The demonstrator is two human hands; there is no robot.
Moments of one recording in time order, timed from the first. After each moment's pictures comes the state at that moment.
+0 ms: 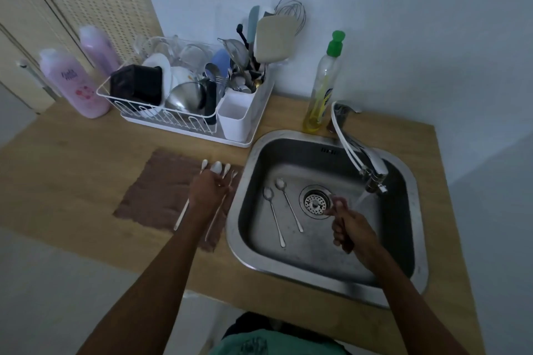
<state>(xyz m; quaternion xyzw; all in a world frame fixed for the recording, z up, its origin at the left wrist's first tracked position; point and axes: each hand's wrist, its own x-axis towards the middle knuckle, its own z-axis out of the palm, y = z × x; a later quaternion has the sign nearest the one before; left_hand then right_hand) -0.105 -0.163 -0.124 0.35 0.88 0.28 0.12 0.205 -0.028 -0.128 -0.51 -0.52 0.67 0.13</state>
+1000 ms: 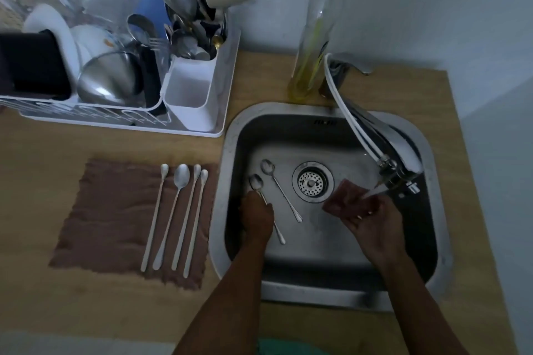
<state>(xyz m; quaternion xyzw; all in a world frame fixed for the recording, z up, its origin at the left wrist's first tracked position) -0.013 -0.075 -0.247 0.21 0.89 0.19 0.36 0.201 -0.002 -0.178 -0.57 -0.13 0.72 0.37</state>
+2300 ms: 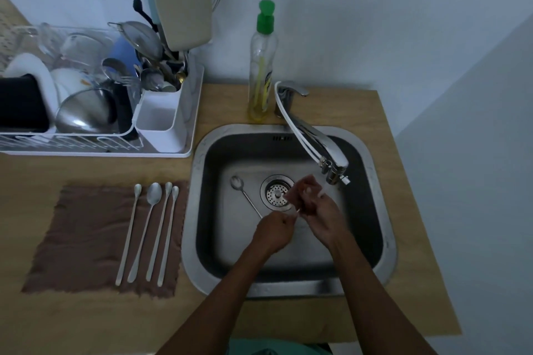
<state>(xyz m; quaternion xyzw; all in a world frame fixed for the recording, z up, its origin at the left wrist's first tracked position) 0.066 -0.071 -0.149 0.41 0.74 0.18 0.50 0.182 0.001 -0.159 -0.52 -0.22 0.75 0.34</state>
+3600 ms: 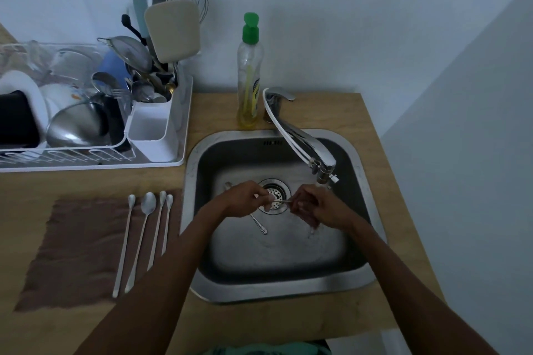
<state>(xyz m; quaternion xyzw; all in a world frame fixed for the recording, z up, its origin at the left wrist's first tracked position) -0.026 -0.024 -0.132 0.67 0.59 0.12 0.44 0.214 0.029 -0.134 -0.43 -0.78 0.45 0.05</state>
